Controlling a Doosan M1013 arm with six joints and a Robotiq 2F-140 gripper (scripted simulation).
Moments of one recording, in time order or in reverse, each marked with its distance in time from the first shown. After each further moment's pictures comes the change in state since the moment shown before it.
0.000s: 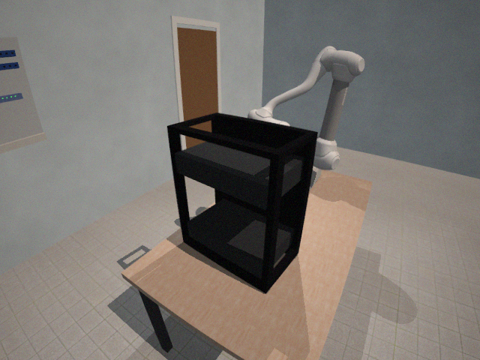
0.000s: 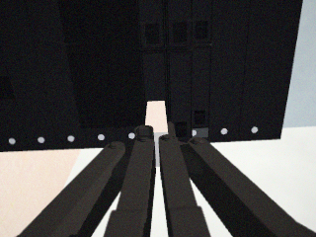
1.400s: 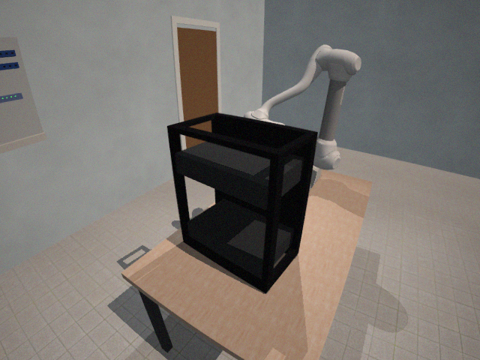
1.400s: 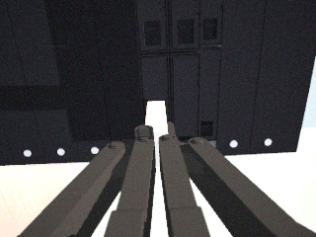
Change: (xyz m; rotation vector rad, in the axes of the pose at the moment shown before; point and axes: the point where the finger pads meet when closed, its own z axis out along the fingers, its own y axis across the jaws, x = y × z) arm -0.002 -0.001 0.041 0.000 0.001 0.000
